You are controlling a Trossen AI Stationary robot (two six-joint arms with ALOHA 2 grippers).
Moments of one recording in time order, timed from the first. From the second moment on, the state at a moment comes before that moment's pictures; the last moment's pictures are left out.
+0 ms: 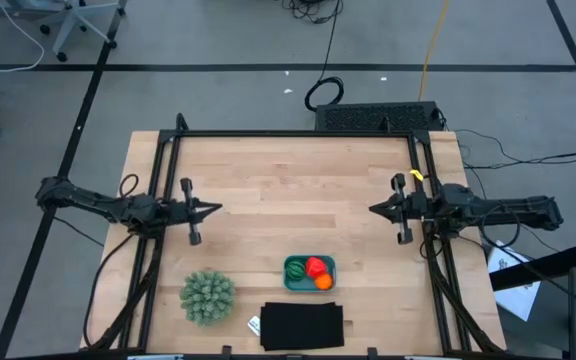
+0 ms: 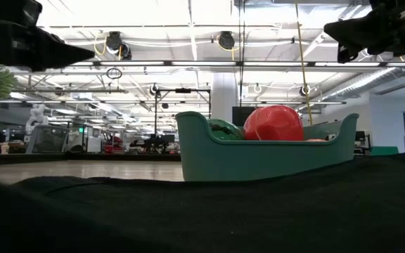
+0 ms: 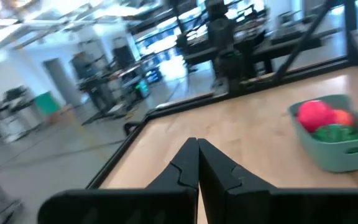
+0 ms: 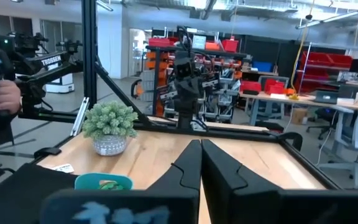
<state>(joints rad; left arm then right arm) -0.24 0.27 0.04 0.27 -0.41 0.35 0.00 0.23 0.12 0.20 -0.05 -0.07</state>
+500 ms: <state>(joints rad) -0.30 0.16 0.04 0.26 -0.42 0.47 0.00 0.11 0.12 0.12 -0.05 -0.07</state>
